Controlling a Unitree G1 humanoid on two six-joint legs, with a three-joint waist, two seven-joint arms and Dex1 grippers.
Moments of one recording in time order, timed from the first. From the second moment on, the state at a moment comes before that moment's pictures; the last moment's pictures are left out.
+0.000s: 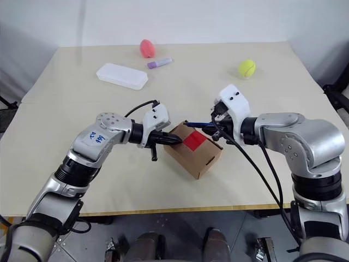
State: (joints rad) left arm -0.85 0.48 -0.34 0.01 -0.20 0.75 -0.94; right arm -0.78 -0.71 0.00 -0.40 0.63 1.38 0.58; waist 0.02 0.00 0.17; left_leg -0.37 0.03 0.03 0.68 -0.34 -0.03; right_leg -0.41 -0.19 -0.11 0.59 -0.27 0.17
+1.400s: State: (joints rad) left arm -0.85 0.48 -0.34 0.01 -0.19 0.76 -0.93; right arm -0.77 -0.74 -0.03 -0.39 0.64 1.37 0.58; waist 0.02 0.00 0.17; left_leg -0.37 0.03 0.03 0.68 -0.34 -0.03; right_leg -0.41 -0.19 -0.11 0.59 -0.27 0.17
